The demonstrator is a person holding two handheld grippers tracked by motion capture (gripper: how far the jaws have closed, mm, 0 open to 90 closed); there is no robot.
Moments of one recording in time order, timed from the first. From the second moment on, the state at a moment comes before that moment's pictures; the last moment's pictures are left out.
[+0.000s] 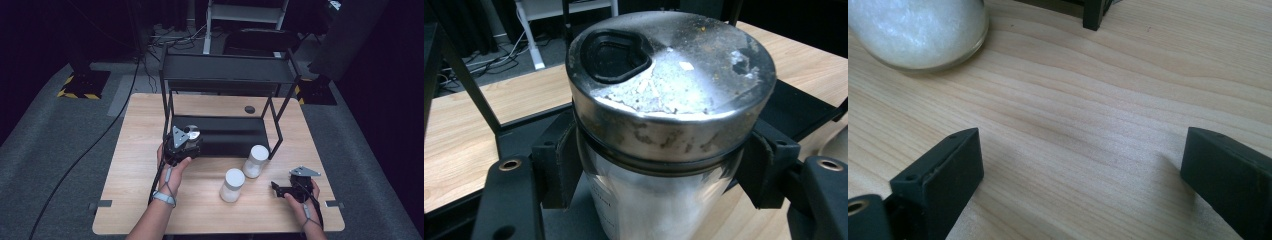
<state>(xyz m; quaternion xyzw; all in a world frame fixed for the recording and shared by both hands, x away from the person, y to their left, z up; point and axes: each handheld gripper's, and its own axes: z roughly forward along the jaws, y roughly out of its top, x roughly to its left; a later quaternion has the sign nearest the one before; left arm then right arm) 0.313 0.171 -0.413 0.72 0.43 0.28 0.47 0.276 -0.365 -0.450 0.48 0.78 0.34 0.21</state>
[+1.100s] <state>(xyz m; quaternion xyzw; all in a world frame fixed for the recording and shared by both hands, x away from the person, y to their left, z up) 0.345 0.156 -0.433 0.74 0.44 0.25 0.44 0.273 -0.365 -0.450 0.48 0.78 0.34 0.21</state>
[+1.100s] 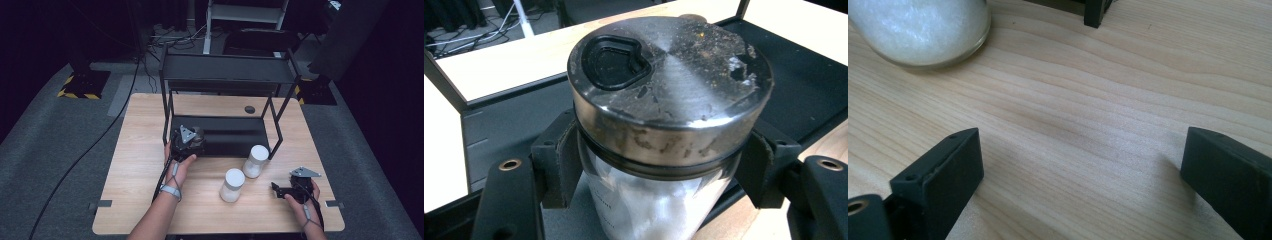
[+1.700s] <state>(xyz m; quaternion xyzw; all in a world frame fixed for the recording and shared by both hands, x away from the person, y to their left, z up) 0.353 0.155 -0.437 0.74 0.44 0.26 0.44 0.272 -0.365 -0.450 0.48 0.78 0.34 0.21</state>
